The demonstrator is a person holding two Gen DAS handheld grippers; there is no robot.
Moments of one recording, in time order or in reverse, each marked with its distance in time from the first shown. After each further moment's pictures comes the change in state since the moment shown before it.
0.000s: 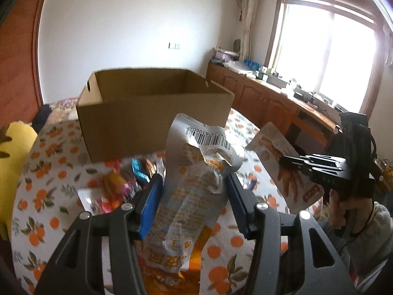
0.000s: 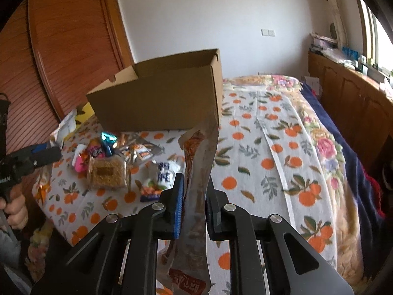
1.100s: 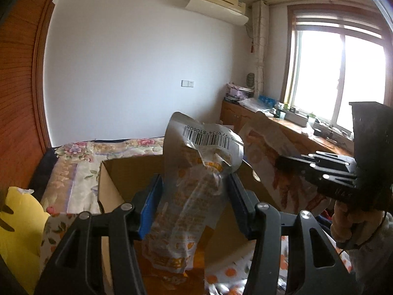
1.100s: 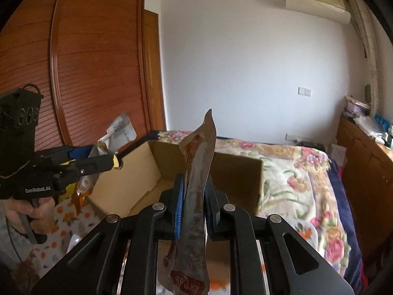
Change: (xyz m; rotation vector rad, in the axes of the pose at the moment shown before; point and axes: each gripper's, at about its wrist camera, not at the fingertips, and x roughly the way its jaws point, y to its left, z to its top) left arm 0.087 0.095 0.168 0.016 -0.197 0.068; right arm 0.079 0.029 0.204 -0.224 -0.221 0.114
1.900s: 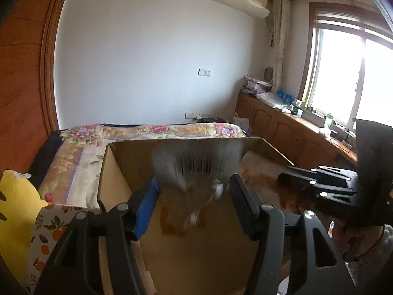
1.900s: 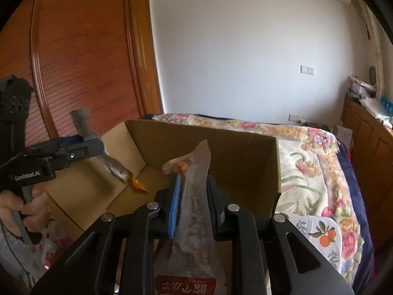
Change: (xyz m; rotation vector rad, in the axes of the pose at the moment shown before) left arm 0.054 0.031 -0.023 -0.064 0.047 0.059; right arm 0.078 -0.017 -0.021 0.045 0.108 0.002
